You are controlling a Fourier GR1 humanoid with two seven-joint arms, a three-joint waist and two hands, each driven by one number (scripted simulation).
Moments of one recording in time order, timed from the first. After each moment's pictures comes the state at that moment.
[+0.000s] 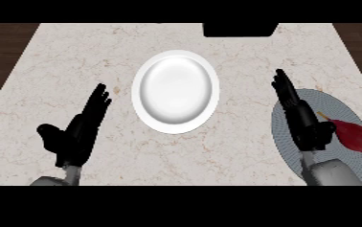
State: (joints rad) left arm -0.03 0.32 -0.29 -1.57 0.31 0.27 0.07; right arm -0.15 -0.39 0.28 -1.46 -0.25 -0.24 -0.12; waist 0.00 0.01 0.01
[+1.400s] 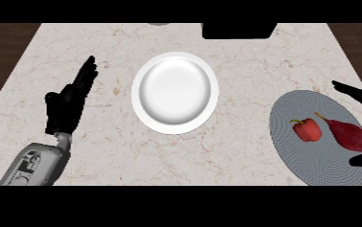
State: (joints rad) left arm -0.24 0.38 -0.20 -1.43 0.14 0.22 0.08; right arm -0.12 -0.95 0.19 -1.27 0.07 0.18 -0.58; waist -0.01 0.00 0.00
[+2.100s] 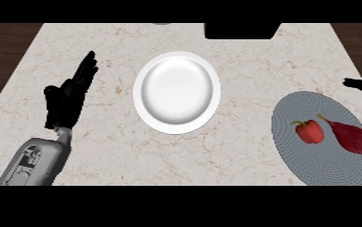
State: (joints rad) left arm -0.27 0.36 -0.17 -1.42 0.11 0.19 0.10; right arm -0.26 -1.11 0.25 -1.29 0.30 0.45 -0.30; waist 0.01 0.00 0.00
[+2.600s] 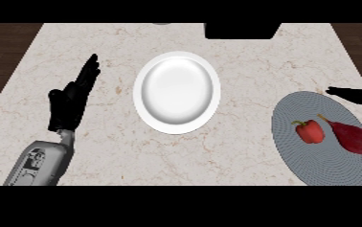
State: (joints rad) left arm -0.25 0.32 -0.14 -1.42 0.07 0.16 0.09; right arm -0.31 -0.97 0.27 -1.16 0.51 0.48 -0.30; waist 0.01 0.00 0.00
